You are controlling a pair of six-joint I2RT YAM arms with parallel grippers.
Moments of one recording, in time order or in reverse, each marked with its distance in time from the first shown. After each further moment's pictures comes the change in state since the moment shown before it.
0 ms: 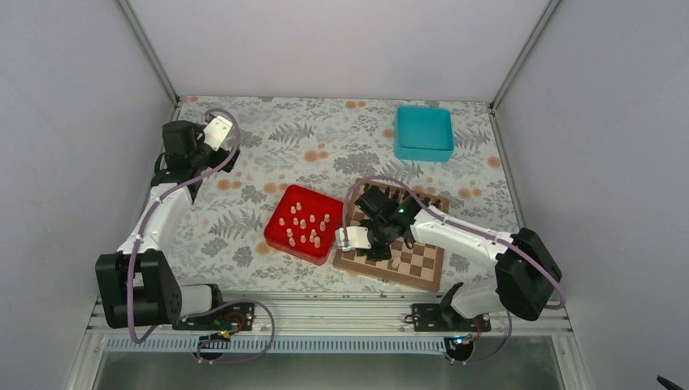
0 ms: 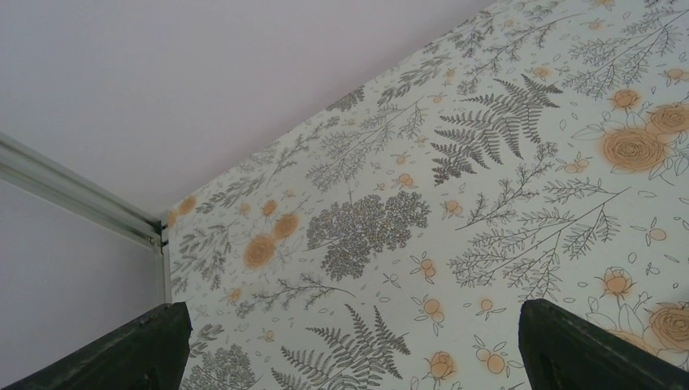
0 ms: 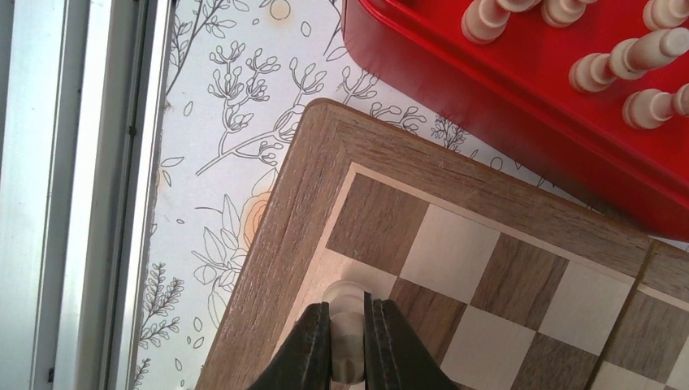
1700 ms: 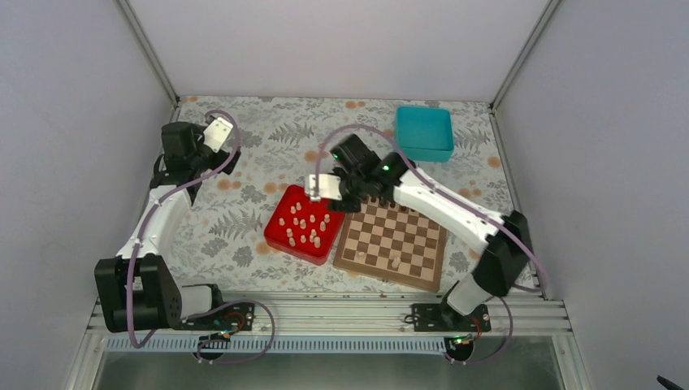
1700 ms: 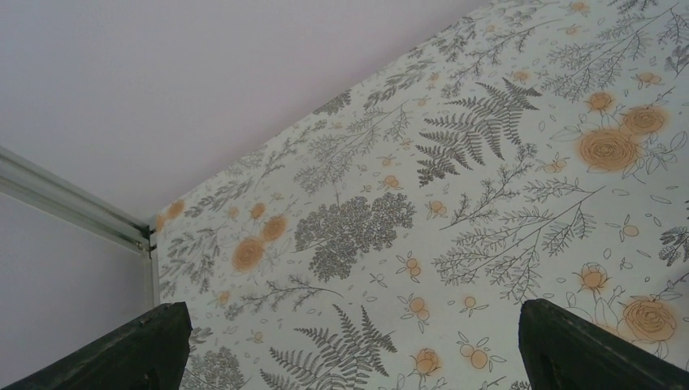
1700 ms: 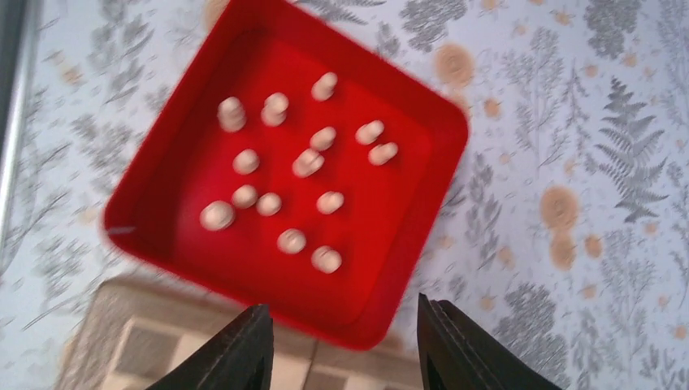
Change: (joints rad) left arm 0.000 -0.016 -0.007 -0.018 0.029 0.000; right arm 0.000 0.151 0.499 -0.085 0.067 0.022
